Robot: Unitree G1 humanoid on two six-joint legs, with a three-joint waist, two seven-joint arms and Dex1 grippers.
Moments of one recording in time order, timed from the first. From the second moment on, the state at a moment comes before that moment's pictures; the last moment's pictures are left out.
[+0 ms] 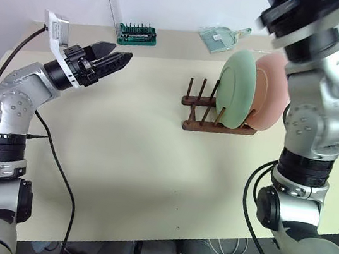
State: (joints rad) left arm -0.67 0.68 0.23 0.09 -0.81 0.59 -0.81; right arm -1.01 -0.30 -0.21 -0.19 0.63 0.35 0.43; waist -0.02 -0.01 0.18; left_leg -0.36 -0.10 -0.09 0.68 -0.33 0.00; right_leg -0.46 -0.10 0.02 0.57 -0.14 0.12
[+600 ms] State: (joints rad) left arm -0.61 0.61 0.21 0.04 -0.69 0.38 -0.98; right arm -0.78 -0.29 -0.38 -0.11 1.65 0.79 -0.01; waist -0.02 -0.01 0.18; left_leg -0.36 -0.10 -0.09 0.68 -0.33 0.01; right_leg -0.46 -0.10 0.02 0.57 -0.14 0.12
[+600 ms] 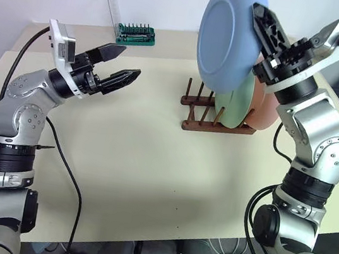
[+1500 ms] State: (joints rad) left arm -0.60 0.61 0.22 0.00 -0.70 0.37 -0.96; right arm -0.69 -0.24 -0.34 -0.11 1.61 0.71 -0.09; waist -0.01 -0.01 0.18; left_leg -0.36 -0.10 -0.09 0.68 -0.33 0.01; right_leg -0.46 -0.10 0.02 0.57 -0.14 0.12
